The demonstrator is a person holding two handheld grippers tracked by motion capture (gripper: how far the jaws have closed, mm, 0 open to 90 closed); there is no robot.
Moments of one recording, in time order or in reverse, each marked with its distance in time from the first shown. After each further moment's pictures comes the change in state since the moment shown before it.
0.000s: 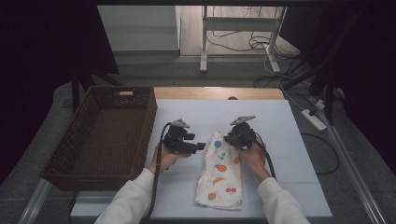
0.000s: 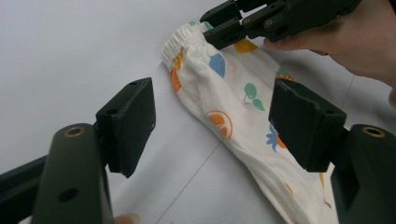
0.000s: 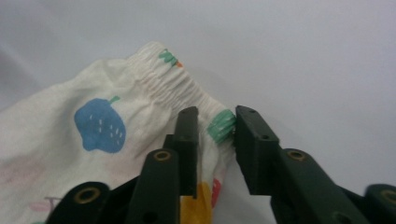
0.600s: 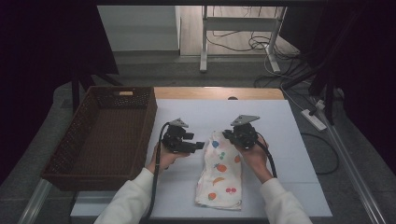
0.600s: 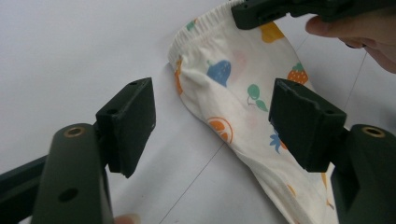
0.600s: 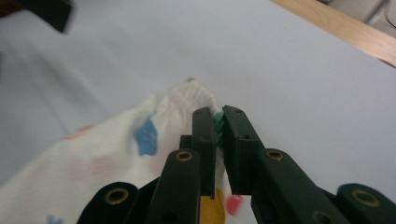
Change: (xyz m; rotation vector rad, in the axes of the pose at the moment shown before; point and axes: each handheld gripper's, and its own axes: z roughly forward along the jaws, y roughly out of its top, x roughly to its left) left arm 0.003 0.000 -0.002 -0.009 0.006 -0.008; right arm 0.021 0.013 -0.034 -0.143 0.059 -0.095
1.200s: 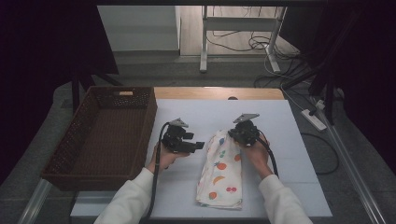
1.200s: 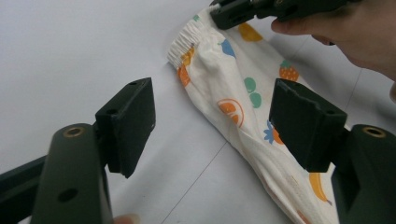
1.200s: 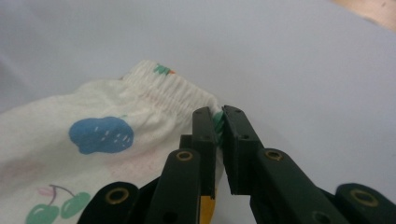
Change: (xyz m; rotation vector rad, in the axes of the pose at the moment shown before) left arm 0.001 0.000 0.000 -0.001 0.001 0.000; right arm -0.032 -0.018 0.025 0.108 -0.076 0.076
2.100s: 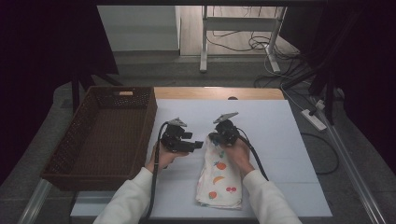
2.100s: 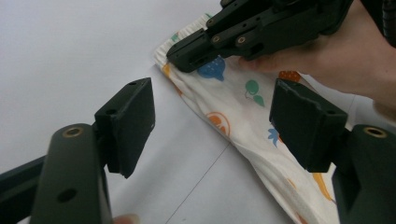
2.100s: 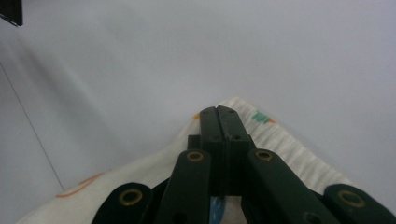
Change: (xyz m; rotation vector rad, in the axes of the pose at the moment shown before) left arm 0.004 -0.001 -0.003 -0.004 0.005 -0.009; right arm 0.041 0.029 0.041 0.026 0.172 -0.020
